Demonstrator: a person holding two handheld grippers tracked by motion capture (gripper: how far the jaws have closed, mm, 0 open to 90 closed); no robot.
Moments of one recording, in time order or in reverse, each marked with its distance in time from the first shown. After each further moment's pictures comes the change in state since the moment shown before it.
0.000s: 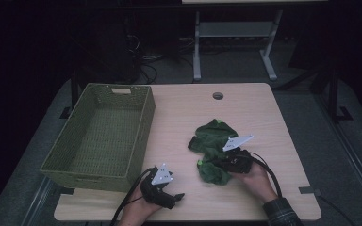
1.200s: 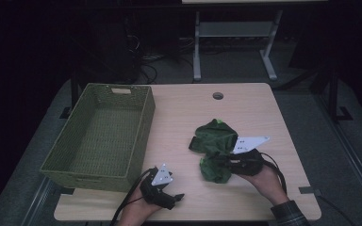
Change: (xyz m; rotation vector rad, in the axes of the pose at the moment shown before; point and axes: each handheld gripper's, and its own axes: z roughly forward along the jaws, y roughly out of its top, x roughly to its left) left arm -0.002 -0.002 0.000 -0.005 0.010 0.028; right arm 0.026 0.013 -0.049 -0.152 0.002 -0.153
